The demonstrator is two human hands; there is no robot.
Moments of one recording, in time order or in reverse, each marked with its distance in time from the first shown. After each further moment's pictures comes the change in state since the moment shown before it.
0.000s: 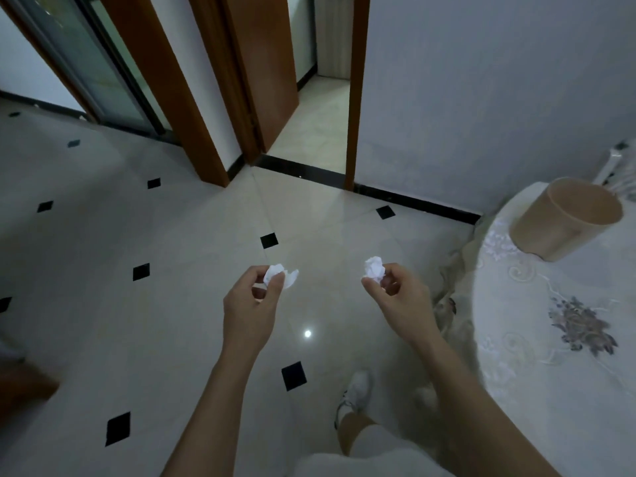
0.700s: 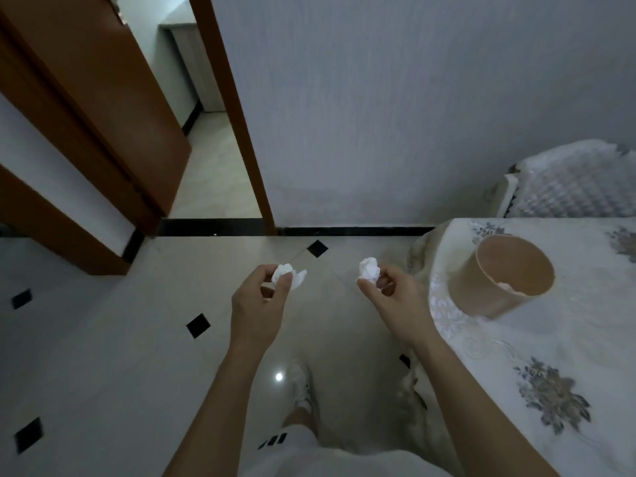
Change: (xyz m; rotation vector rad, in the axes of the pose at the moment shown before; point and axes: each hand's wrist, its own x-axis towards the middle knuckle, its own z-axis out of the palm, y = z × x) left_hand 0.253 0.116 0.230 0.037 -0.376 0.228; right_hand 0.253 0.038 -0.101 -0.001 0.274 0.199
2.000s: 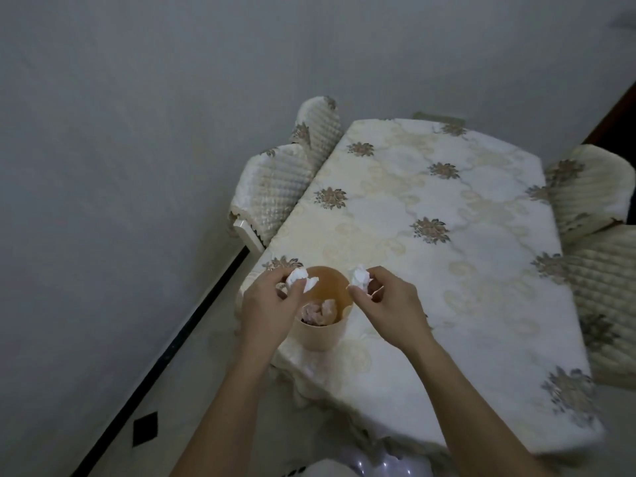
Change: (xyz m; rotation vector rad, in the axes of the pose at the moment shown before) left_hand 0.123 0.179 0.290 -0.048 -1.032 0.596; right_hand 0.011 0.026 -0.156 -0.166 0.950 0.599
